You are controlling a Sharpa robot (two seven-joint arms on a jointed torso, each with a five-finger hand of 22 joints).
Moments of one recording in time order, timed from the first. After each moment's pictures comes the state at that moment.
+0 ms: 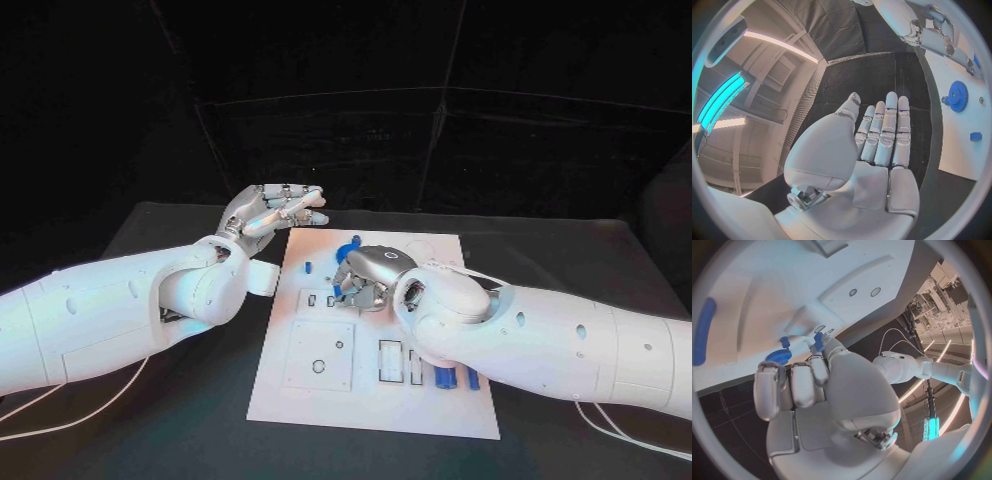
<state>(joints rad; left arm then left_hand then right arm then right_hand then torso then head) 1.29 -0.88 -0.13 1.53 0.05 -0.31 0.56 1.42 0.03 0.02 0.11 0.09 0.96 0.22 0.11 0.07 1.05 0.16 0.12 0.07 1.13 0.11 0.21 0.21 0.17 0.90 0.23 0.31 0.11 1.22 -0.51 -0.10 1.54 -1.57 -0.32 -0.38 1.45 0.06 0.12 0.09 0.20 1.03 0.14 0.12 0.07 1.35 0.06 1.26 1.26 1.47 -0.02 1.36 1.05 0.05 1.45 0.09 1.49 1.31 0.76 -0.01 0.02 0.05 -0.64</state>
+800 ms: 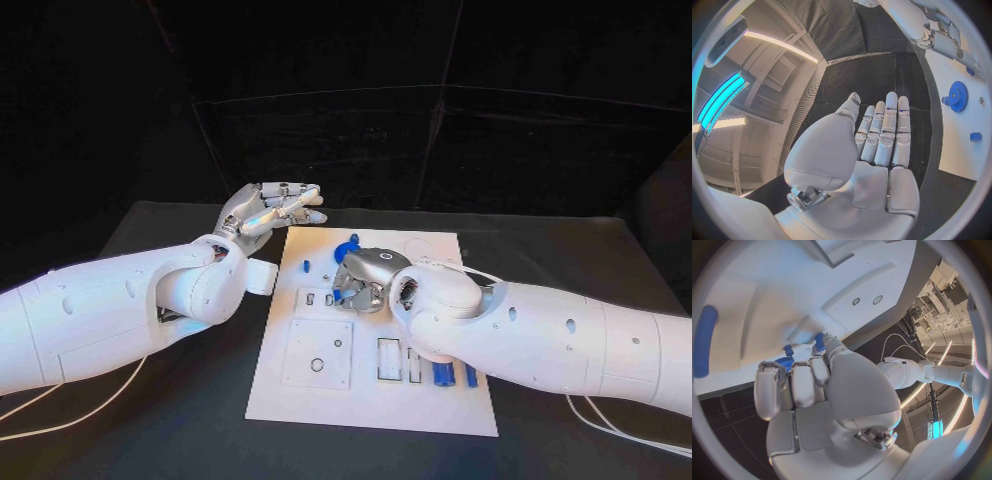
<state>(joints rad) 1.29 -0.87 -0.13 1.53 0.05 -0.31 0.56 1.42 0.03 0.02 0.11 0.09 0.96 0.22 0.11 0.07 1.05 0.16 0.12 0.07 1.13 0.11 0.21 0.21 0.17 0.90 0.23 0.31 0.11 1.22 -0.49 -0.10 1.51 -1.56 -0.25 -0.39 1.44 0.04 0.13 0.09 0.20 1.03 0.13 0.11 0.07 1.36 0.05 1.26 1.25 1.47 -0.02 1.36 1.05 0.05 1.45 0.09 1.49 1.31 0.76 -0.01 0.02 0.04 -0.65</state>
